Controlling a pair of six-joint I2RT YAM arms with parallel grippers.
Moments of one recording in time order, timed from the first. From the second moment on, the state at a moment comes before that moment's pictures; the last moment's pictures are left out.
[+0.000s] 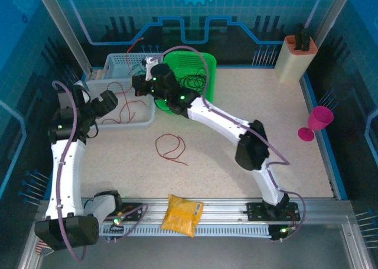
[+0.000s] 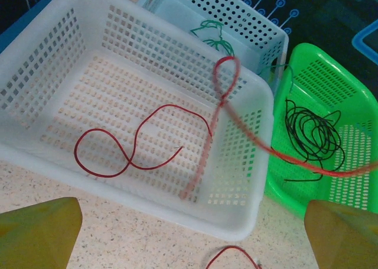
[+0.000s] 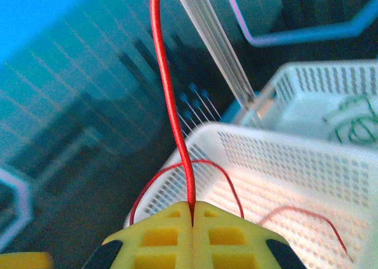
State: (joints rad) left arm 0.22 1.04 1.19 -0.79 0.10 -0.46; right arm 0.88 2.23 2.16 -0.16 0.01 0.54
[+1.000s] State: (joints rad) left arm -0.55 1.23 0.94 -0.84 0.05 -0.69; right arm 0.52 1.25 1.11 -0.39 -0.22 0.46
